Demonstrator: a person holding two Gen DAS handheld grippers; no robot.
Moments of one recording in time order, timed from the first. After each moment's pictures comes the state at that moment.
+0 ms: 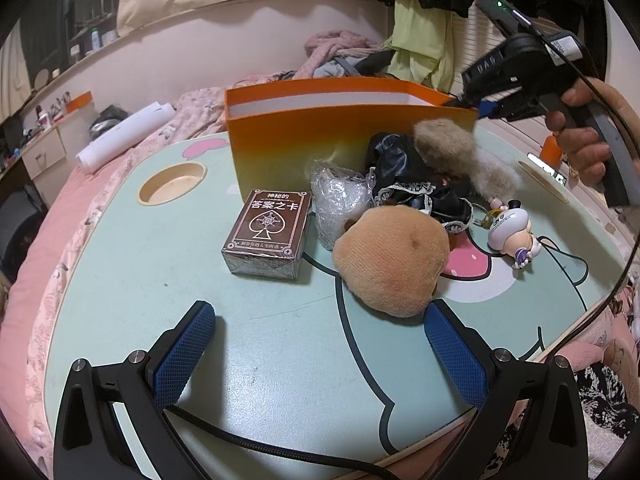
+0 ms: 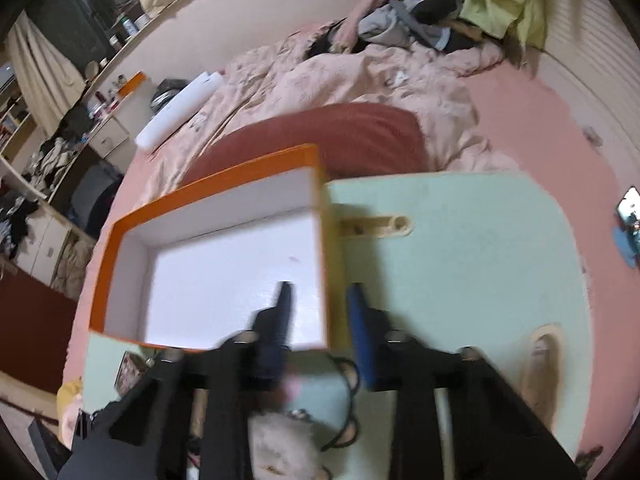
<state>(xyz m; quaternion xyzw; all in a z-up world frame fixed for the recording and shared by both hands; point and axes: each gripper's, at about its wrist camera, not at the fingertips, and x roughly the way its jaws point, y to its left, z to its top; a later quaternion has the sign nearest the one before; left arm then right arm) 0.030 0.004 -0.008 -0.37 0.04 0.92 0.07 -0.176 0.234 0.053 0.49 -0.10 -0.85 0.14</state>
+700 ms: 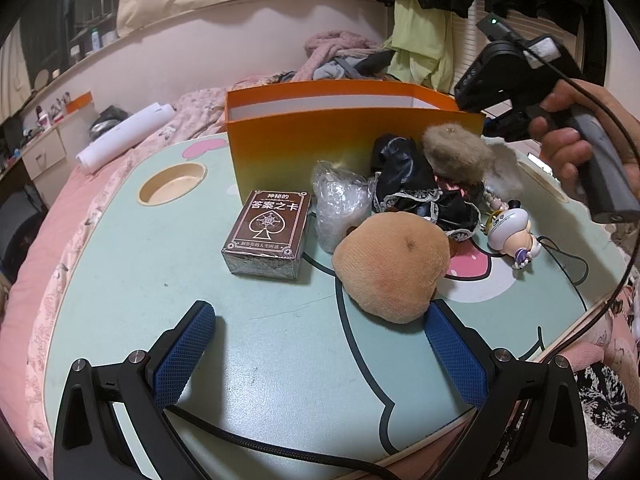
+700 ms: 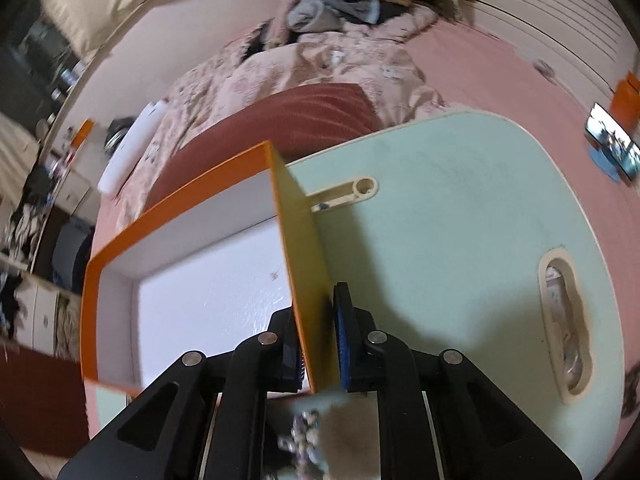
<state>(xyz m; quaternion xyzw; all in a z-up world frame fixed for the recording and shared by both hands) 0.031 0.004 -0.009 -0.37 0.04 0.92 0.07 -0.169 0.242 0.029 0.51 -0.19 -0.84 0.04</state>
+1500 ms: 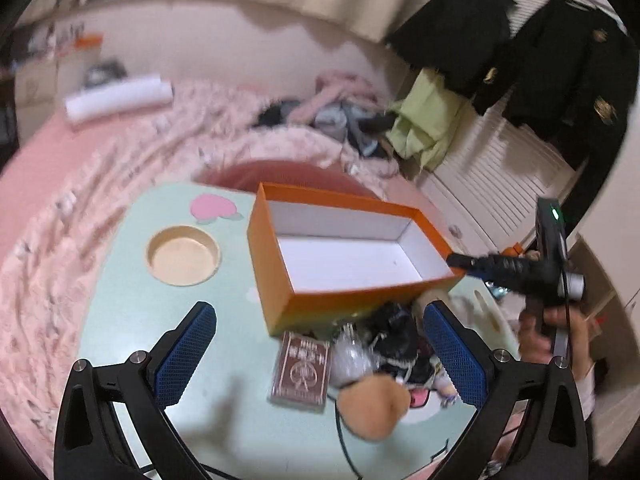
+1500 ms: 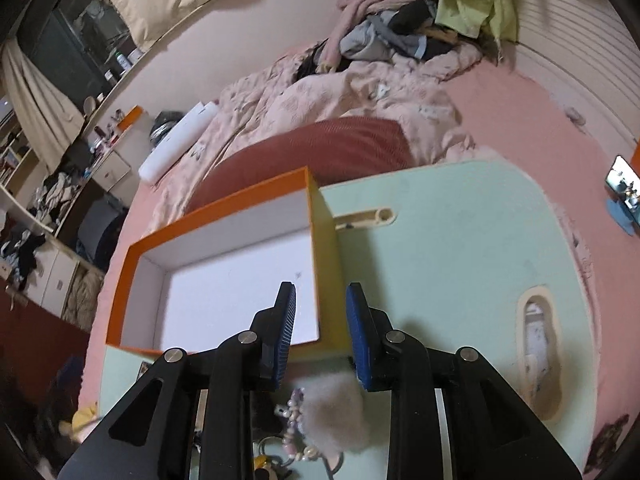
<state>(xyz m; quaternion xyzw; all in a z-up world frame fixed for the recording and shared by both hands) -0.052 -0.065 0.064 -0.37 -0.15 0.91 0.13 -0.141 0.247 0.060 0.46 -0.15 -0.86 0.13</state>
